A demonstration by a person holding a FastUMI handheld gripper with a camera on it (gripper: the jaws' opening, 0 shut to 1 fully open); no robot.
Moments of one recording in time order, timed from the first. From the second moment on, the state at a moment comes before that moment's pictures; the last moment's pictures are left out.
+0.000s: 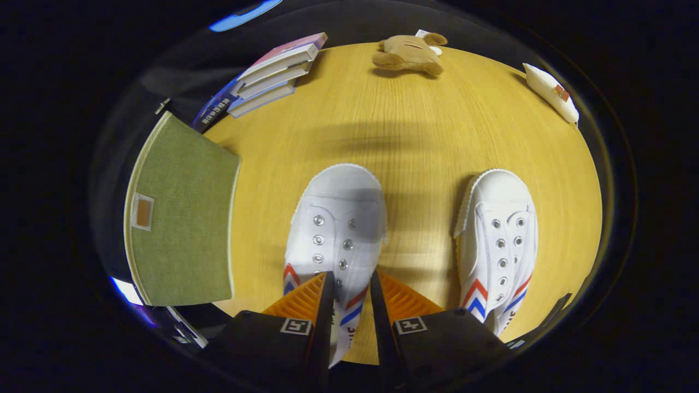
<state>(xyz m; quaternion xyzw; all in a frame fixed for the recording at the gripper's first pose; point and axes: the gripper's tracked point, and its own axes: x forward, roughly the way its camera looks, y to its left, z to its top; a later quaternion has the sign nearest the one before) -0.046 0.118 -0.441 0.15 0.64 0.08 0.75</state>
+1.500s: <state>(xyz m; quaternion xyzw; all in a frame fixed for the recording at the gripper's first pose) 0.035 0.288 -0.159 0.30 0.52 0.21 0.77</state>
